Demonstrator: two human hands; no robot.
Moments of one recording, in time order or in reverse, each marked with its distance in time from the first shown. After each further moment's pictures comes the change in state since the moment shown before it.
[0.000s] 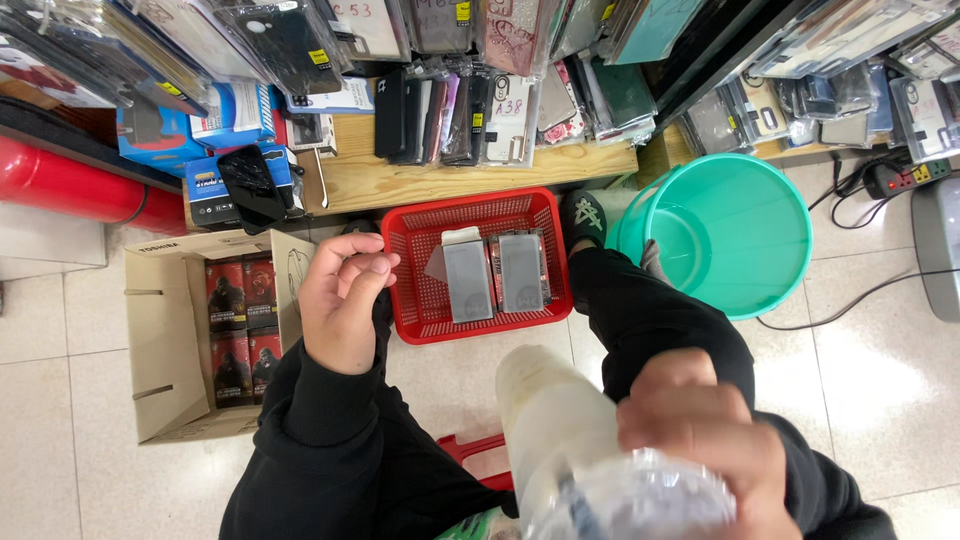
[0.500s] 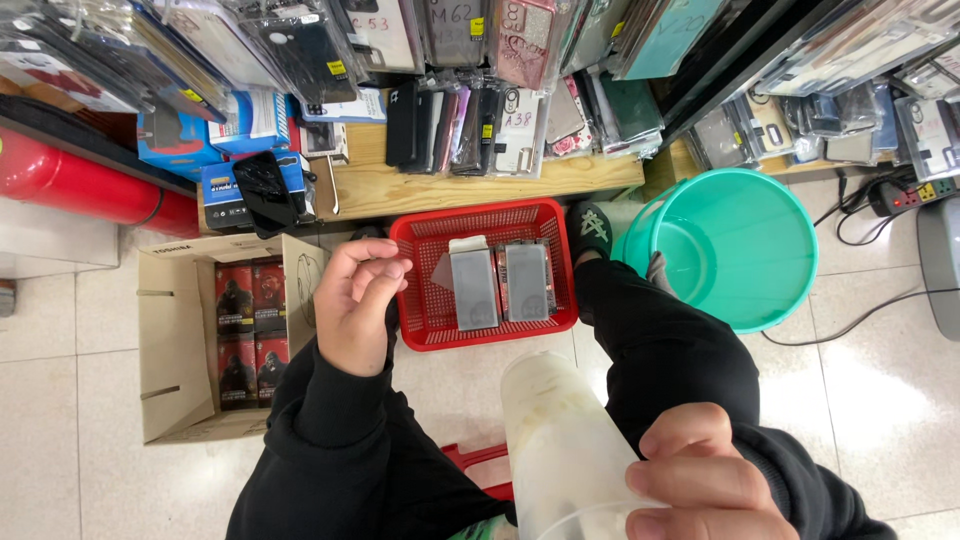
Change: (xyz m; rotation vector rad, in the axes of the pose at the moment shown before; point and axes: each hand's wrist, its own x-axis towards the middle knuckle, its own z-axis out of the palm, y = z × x) left_hand -0.001 0.004 0.002 0.003 0.011 -0.023; right_hand -0.013 0.033 0.009 -0.118 0.111 -0.613
